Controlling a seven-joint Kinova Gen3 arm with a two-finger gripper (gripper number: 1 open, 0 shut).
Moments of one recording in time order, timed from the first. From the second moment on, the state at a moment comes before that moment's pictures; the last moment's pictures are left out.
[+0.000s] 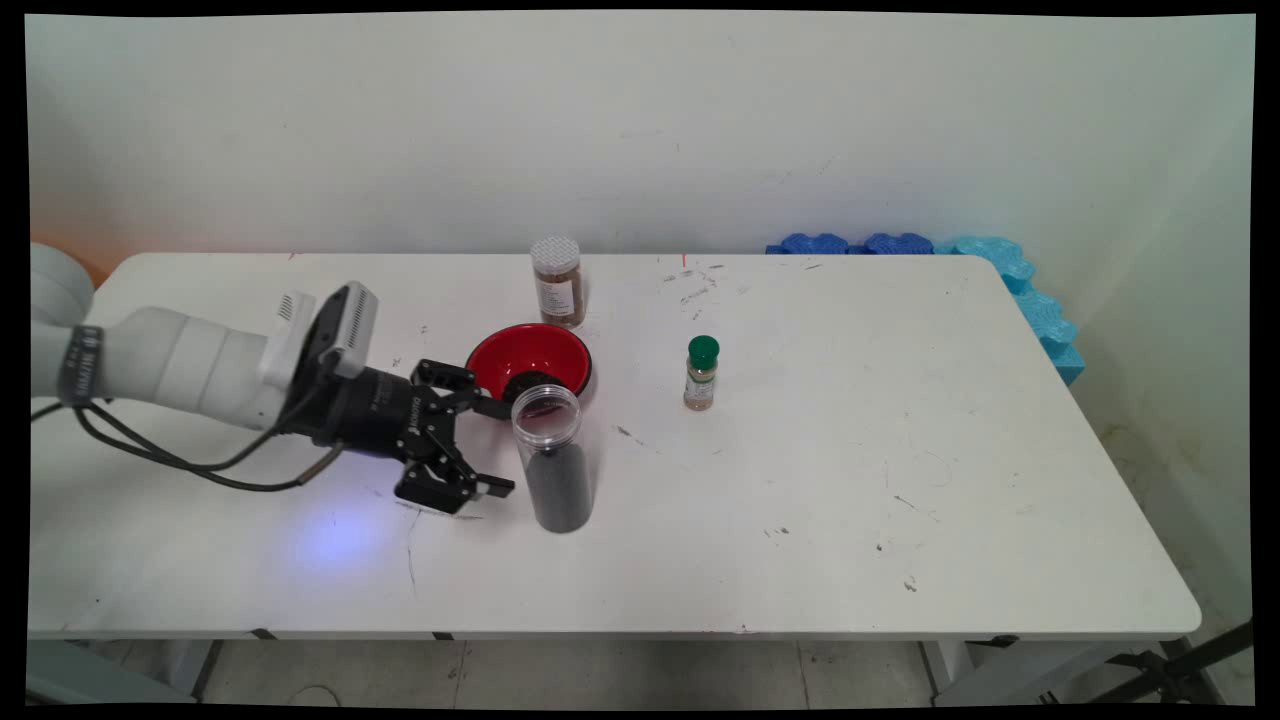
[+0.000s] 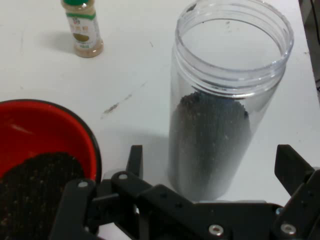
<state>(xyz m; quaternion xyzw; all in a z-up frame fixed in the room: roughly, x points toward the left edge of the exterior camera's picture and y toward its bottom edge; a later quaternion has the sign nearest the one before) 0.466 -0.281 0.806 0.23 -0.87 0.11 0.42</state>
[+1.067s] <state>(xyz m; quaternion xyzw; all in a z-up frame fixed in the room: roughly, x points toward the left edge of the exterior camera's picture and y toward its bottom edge) 0.433 -0.292 0.775 0.24 -0.86 0.11 0.44</state>
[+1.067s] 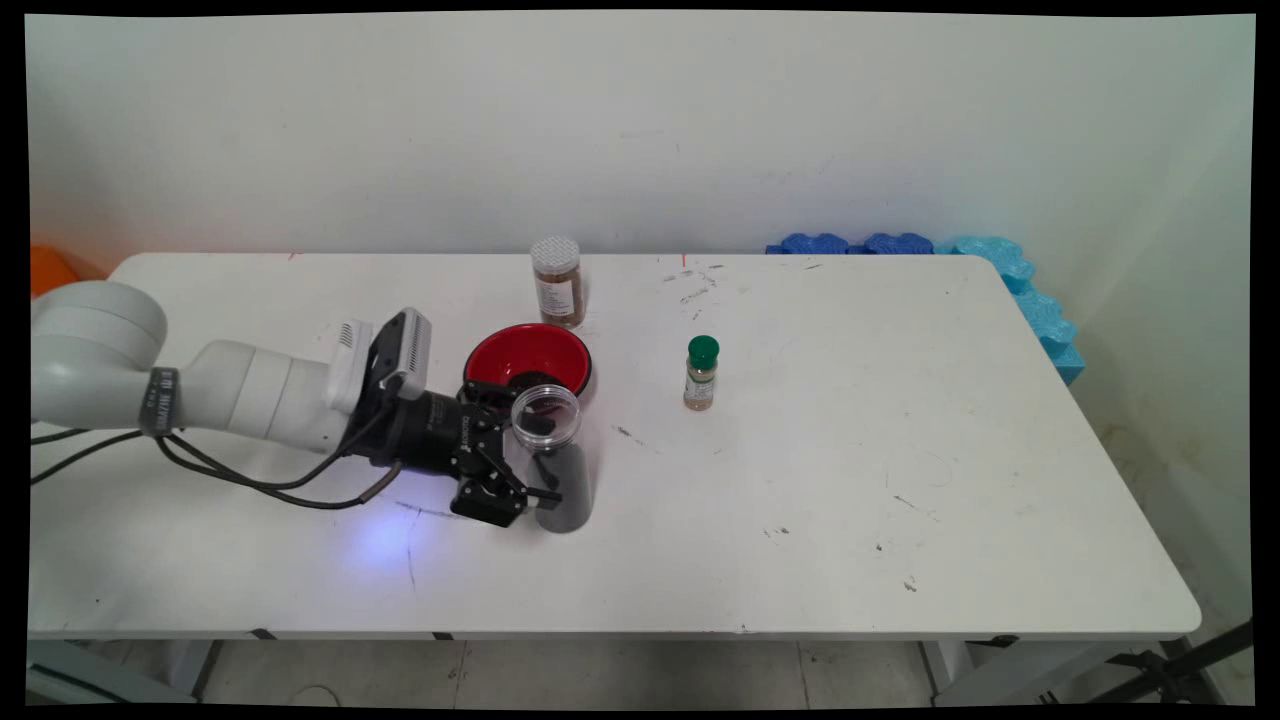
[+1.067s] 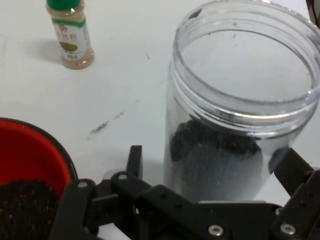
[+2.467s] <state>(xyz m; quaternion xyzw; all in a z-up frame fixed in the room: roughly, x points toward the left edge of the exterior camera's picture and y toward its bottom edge) 0.439 -0.297 0.845 0.32 -0.84 0.04 0.43</state>
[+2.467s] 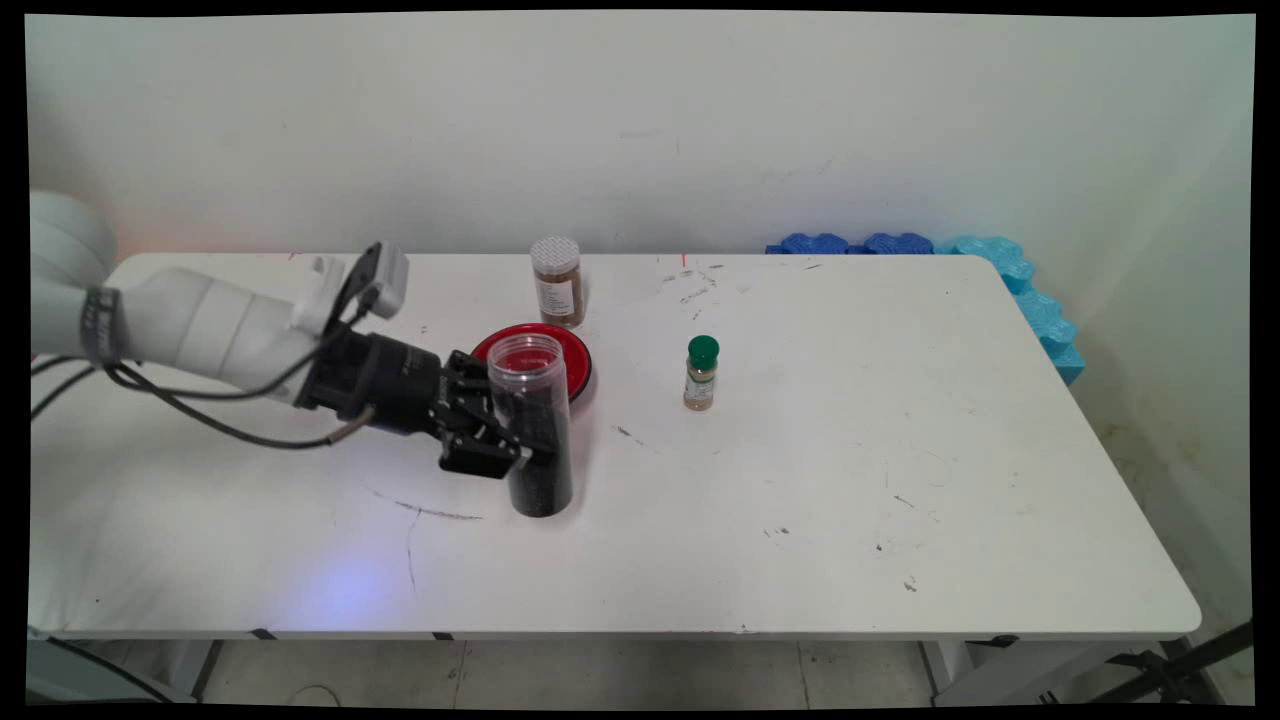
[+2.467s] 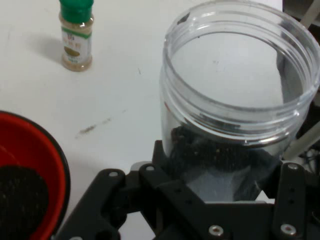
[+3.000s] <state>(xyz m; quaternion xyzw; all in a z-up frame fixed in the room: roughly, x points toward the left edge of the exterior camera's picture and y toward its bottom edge) 0.457 -0.306 0.877 0.40 -0.82 -0.02 0.42</state>
